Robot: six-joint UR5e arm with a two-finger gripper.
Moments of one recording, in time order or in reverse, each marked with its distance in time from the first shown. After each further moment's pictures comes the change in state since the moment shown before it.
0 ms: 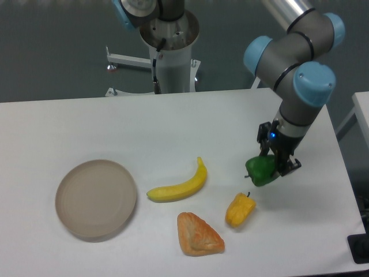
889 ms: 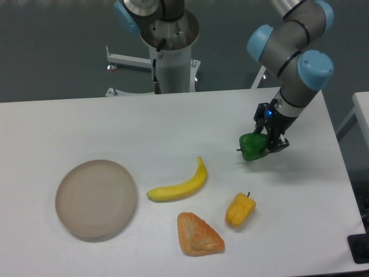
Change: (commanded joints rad) arm 0.052 0.045 -0.198 0.044 -0.090 0.122
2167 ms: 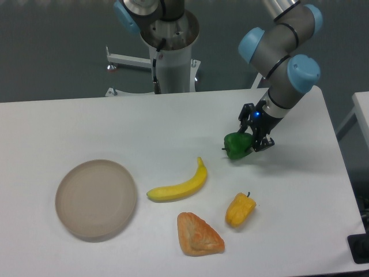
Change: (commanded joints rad) arm -0.015 0.018 -0.061 0.005 -0.018 -0.087
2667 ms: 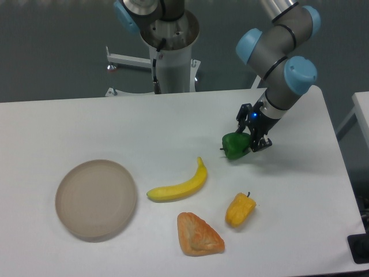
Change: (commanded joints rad) arm -0.005 -0.003 -0.014 0.005 0.002 -0.017
